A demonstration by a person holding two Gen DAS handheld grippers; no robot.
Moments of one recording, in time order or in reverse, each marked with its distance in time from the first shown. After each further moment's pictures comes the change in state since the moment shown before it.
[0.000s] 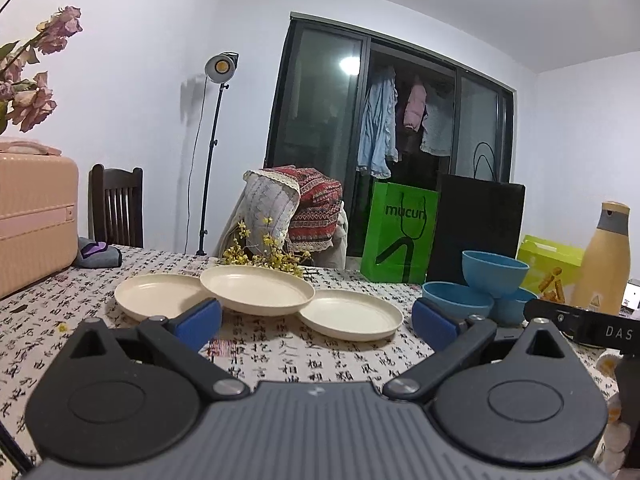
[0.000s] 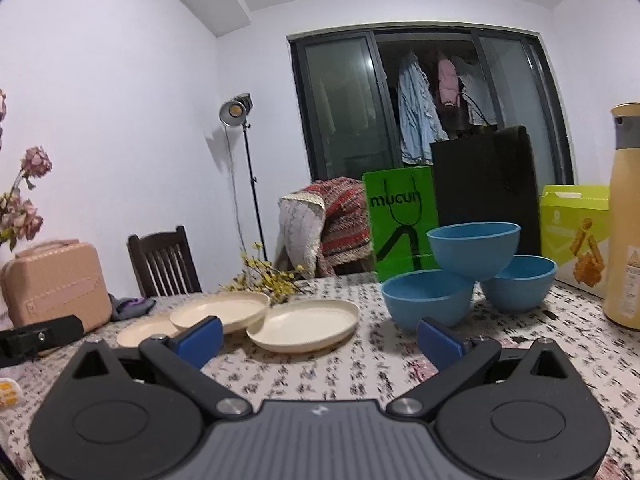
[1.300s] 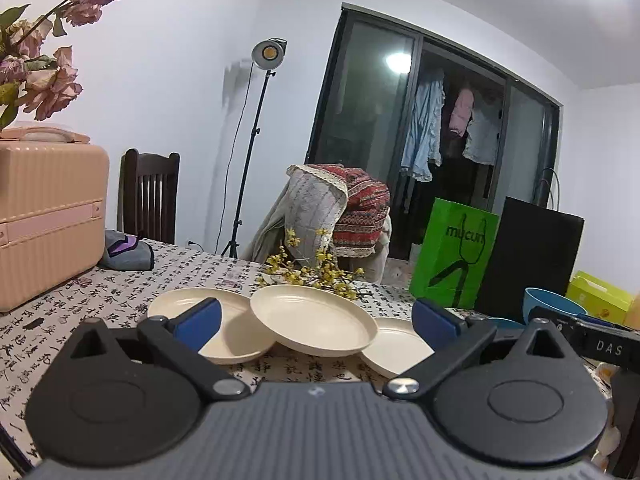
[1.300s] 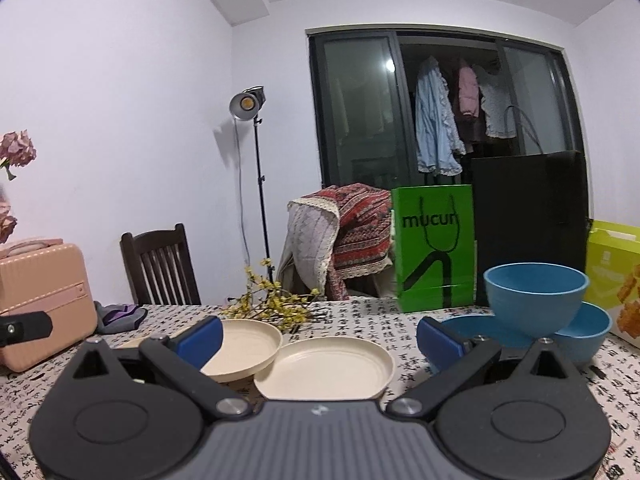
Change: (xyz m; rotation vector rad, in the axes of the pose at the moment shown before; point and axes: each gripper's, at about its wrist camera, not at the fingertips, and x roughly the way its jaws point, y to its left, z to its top) left arm 0.061 0.073 0.051 -0.098 0.037 0.095; right arm 0.111 0.048 0.047 -0.074 0.012 -0.004
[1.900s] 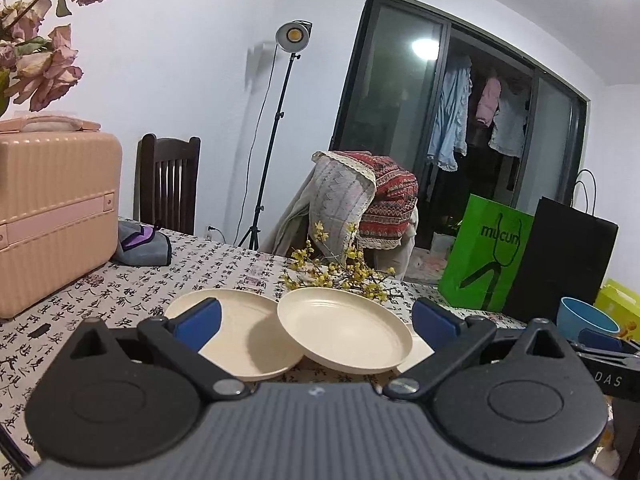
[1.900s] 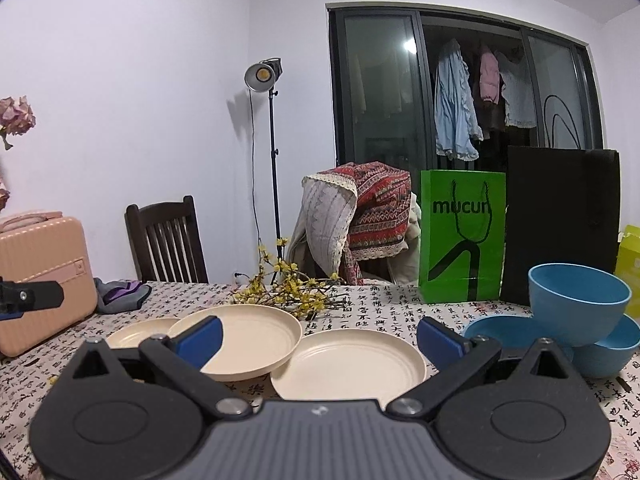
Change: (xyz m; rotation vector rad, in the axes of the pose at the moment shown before) left arm 0.045 0.020 0.023 -0.032 0.056 0.064; right arm 0.053 0.033 0.008 -0.044 0.082 0.013
